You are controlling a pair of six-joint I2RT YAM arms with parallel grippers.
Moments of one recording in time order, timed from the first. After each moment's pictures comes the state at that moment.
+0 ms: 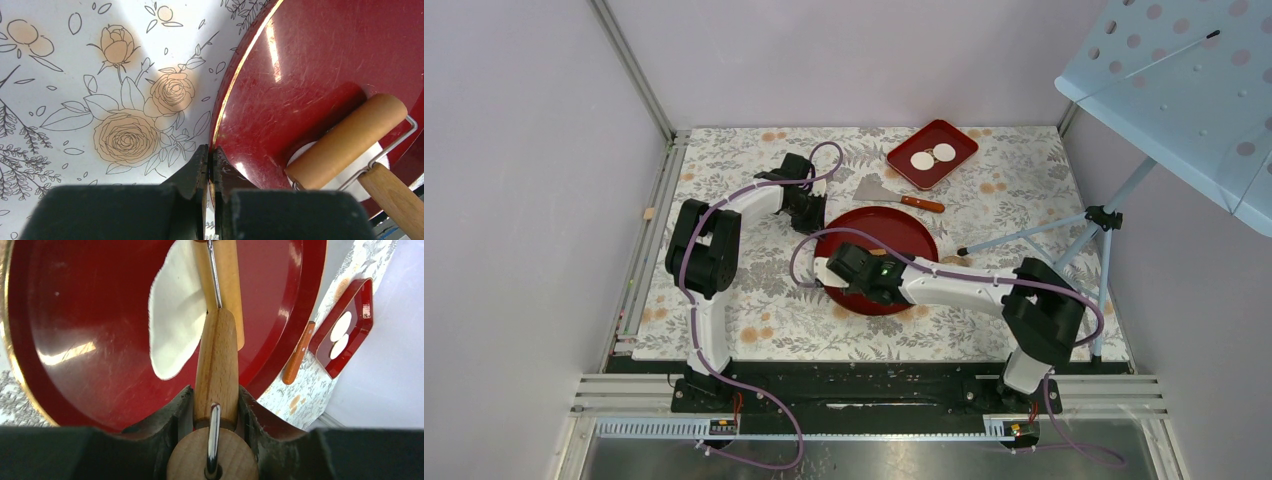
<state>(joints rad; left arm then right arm) -0.34 2.04 1.44 -0.56 0.36 -0.11 1.07 1.69 1.12 -0.52 0.44 -0.63</state>
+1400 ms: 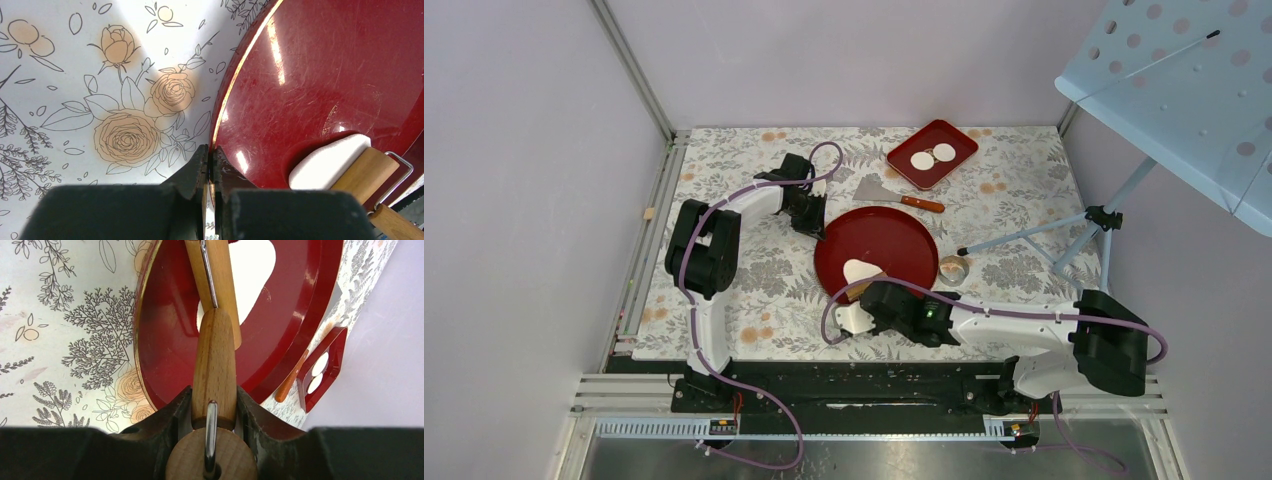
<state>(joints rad) -0.34 2.04 1.44 -0.55 0.36 -0.11 1.19 1.36 0.76 -0.35 0.38 -0.83</state>
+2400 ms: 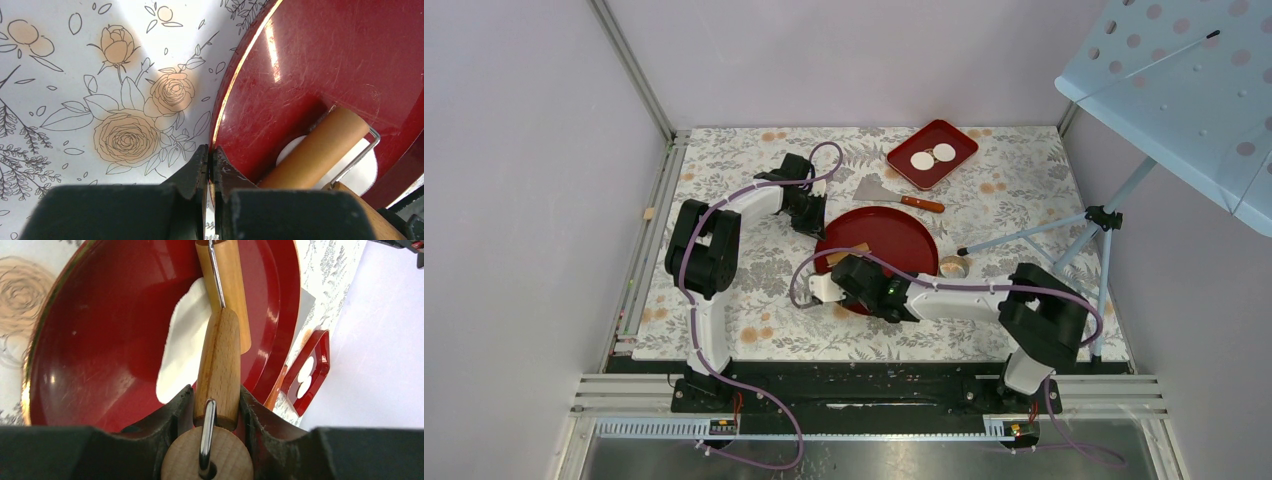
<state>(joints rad) -0.34 2.04 1.44 -0.55 0.36 -0.11 1.11 1.66 0.93 -0.16 0.43 -0.83</state>
